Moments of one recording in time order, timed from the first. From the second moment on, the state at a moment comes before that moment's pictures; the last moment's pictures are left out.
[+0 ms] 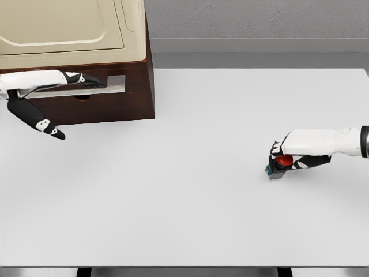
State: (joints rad) left arm -1.03 1.22 -1.05 -1.72 0.57 -0.19 -0.61; right arm -0.71 -1.06 0.92 -1.54 0.02 -0.61 0.61
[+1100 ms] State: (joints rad) left arm -1.02 1.12 -1.04 -1.59 0.57 -0.08 -0.61; right arm -0.85 -0.90 0.92 -1.48 0.01 -0.61 0.61
